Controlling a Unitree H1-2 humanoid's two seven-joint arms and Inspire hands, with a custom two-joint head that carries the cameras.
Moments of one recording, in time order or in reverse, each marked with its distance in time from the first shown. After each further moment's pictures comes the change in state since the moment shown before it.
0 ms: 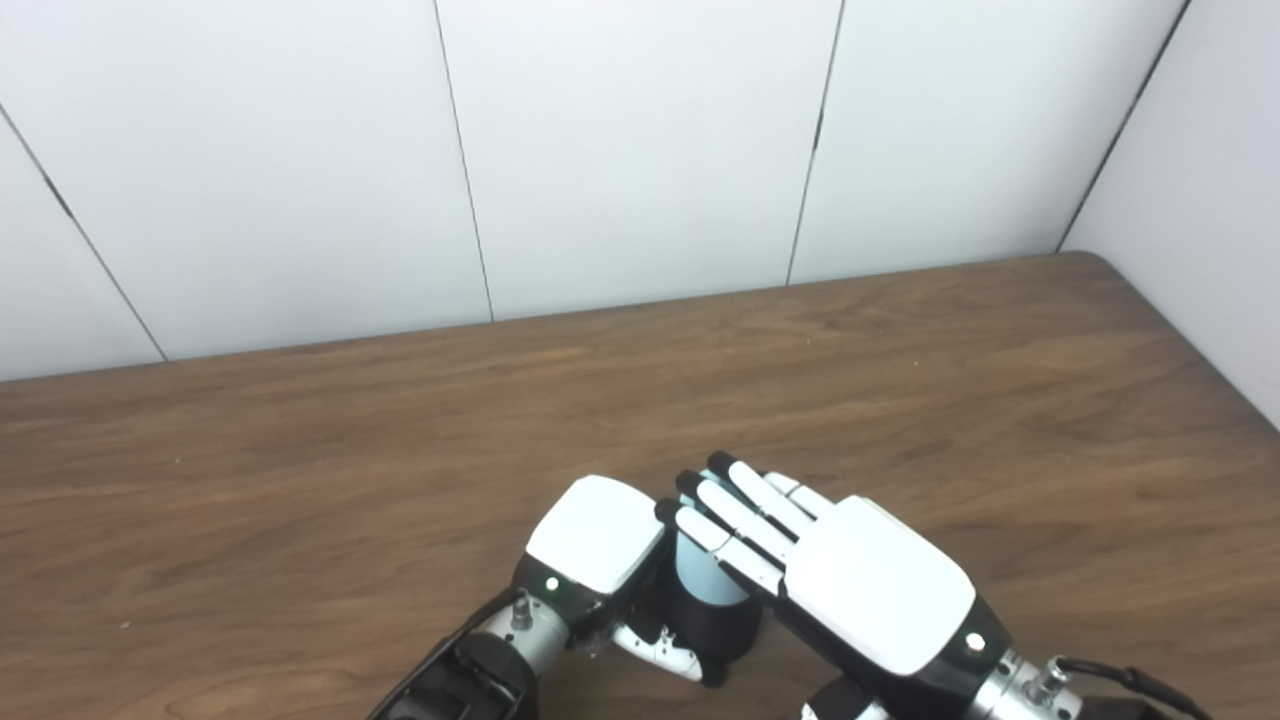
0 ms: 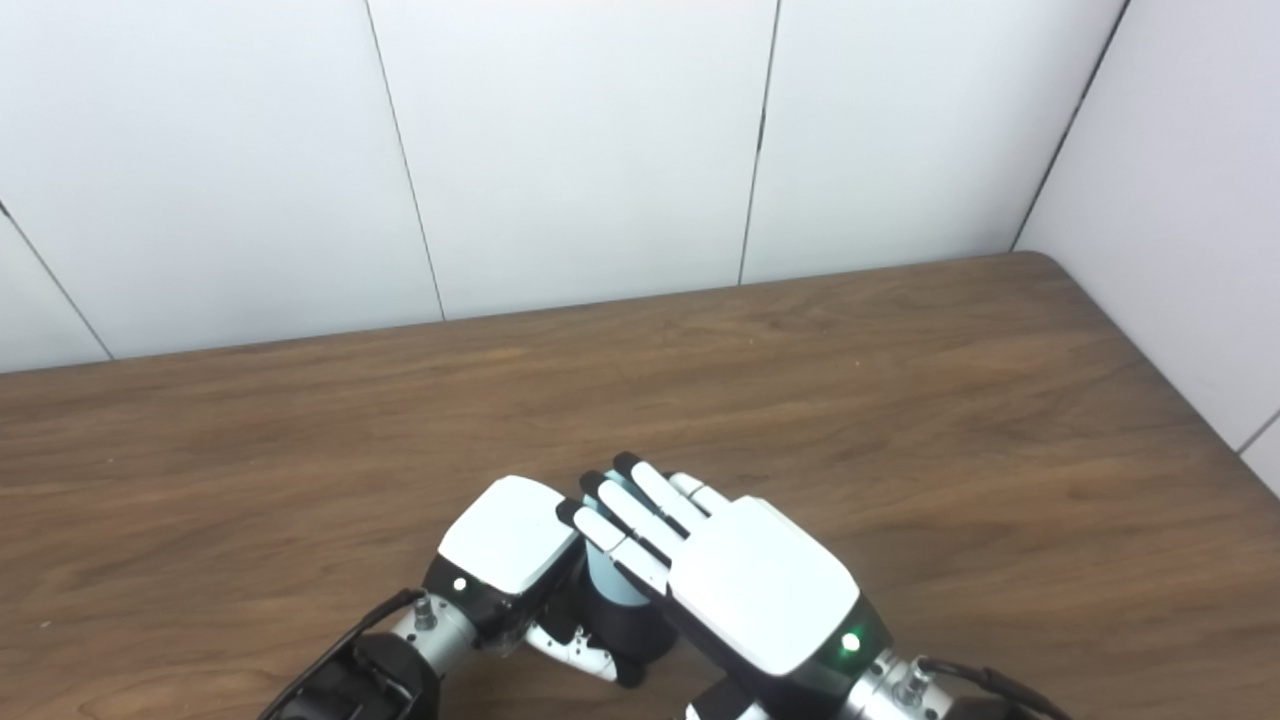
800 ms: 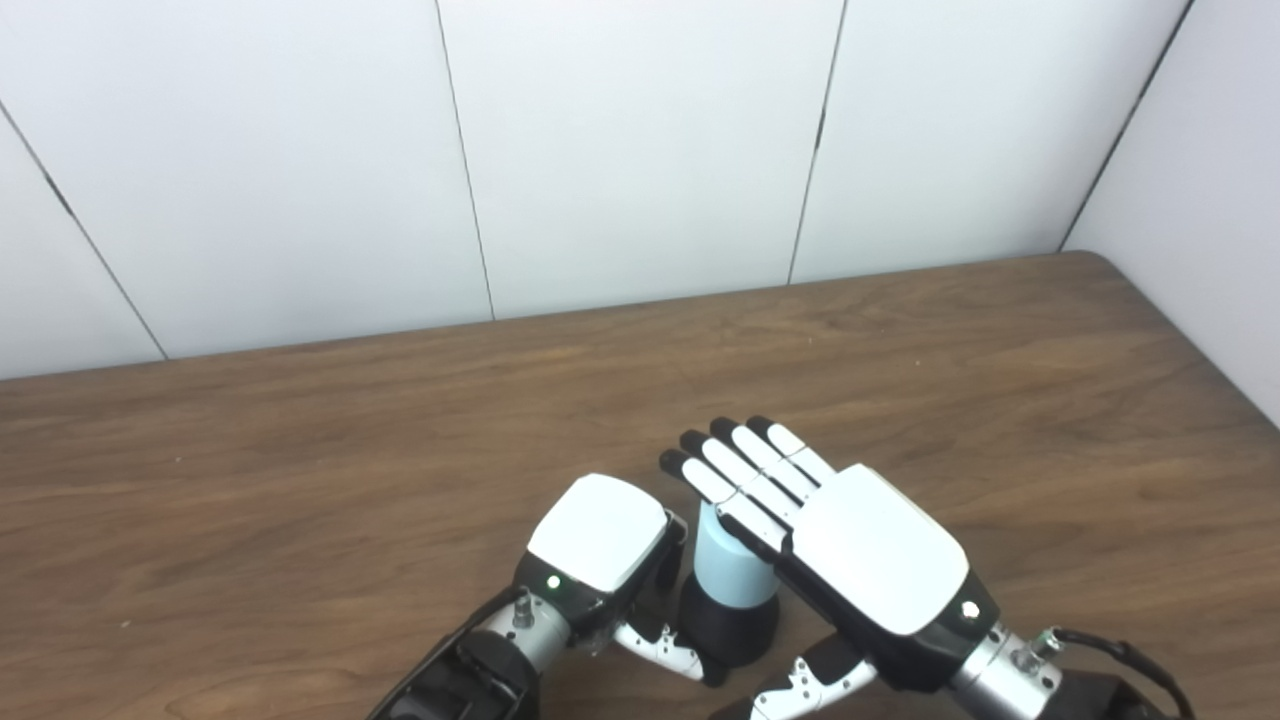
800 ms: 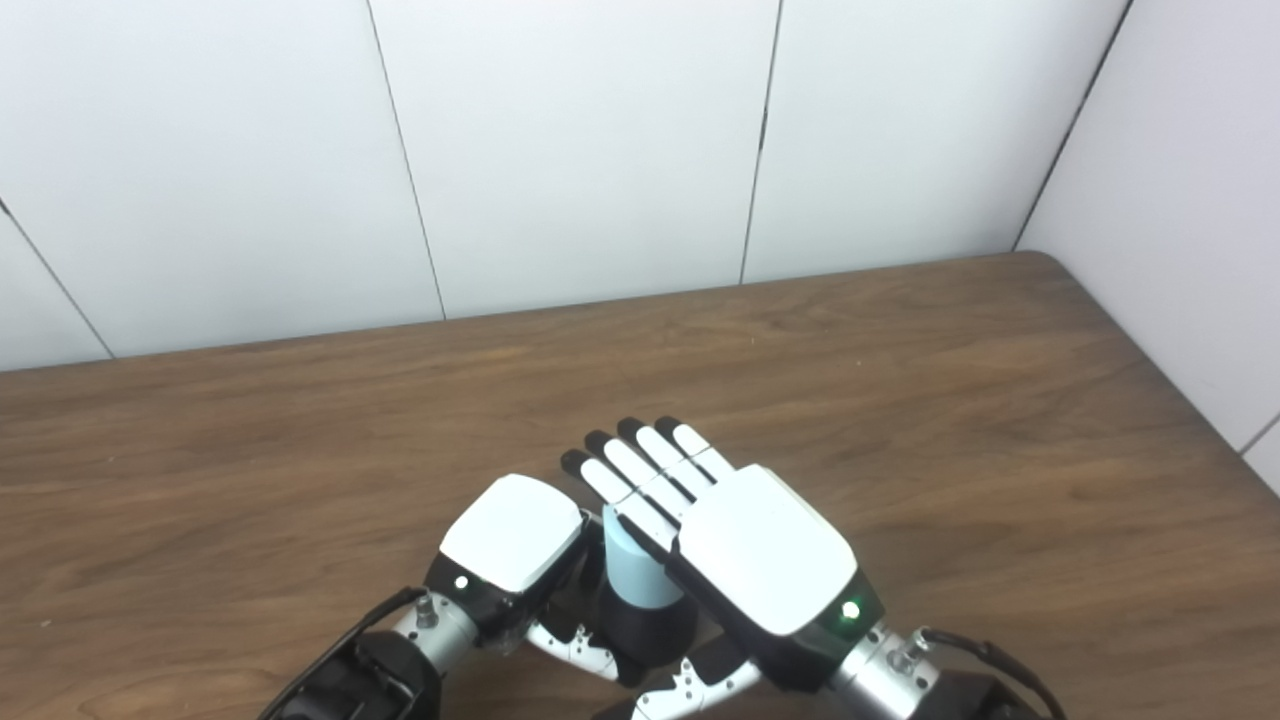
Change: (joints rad) left arm -0.004 -0.002 0.000 0.004 0.000 0.000 0.000; right arm -0.030 0.031 -0.047 0.103 0.073 -0.010 -0.191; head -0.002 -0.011
